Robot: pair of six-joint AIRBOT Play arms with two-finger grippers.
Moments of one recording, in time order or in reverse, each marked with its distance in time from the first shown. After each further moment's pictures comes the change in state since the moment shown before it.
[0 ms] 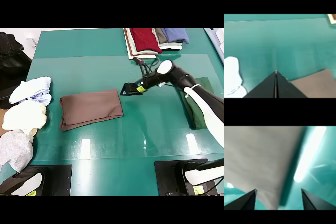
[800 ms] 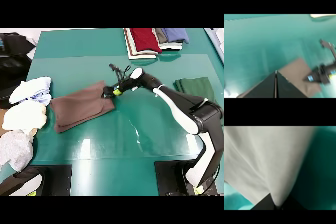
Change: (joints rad) left arm -0.141 0.000 0.000 -0.037 -0.006 0.009; right arm 0.163 -0.292 0.307 0.201 -0.063 -0.085
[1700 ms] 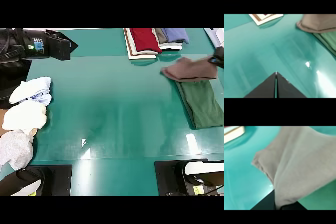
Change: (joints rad) left arm -0.338 -0.019 0.000 -0.001 0.148 -0.045; right arm -0.989 0.377 0.048 -0.423 0.135 0.192
